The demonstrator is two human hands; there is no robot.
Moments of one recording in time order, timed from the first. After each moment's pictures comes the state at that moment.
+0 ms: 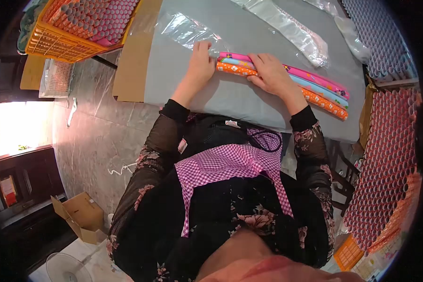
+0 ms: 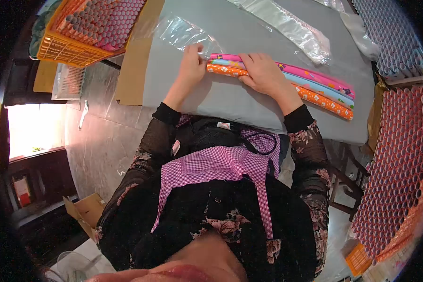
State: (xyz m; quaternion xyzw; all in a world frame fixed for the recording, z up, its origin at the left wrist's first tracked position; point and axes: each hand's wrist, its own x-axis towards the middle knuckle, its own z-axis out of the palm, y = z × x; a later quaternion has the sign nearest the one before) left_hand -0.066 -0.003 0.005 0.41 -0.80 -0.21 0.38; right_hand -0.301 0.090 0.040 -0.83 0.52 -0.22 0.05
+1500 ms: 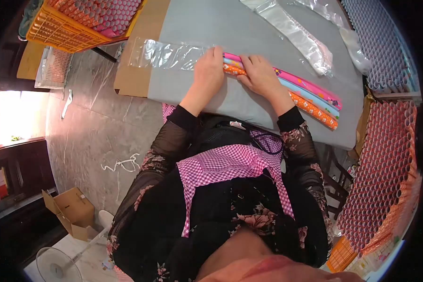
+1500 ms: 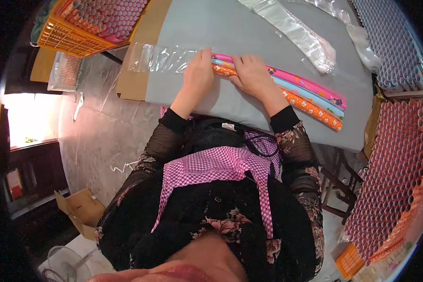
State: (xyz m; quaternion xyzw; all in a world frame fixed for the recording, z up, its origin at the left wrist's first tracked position) left_hand -0.067 0.031 0.029 0.44 -0.83 -0.02 0.34; right_hand -0.255 0.071 0.027 -0.82 0.52 -0.23 0.00
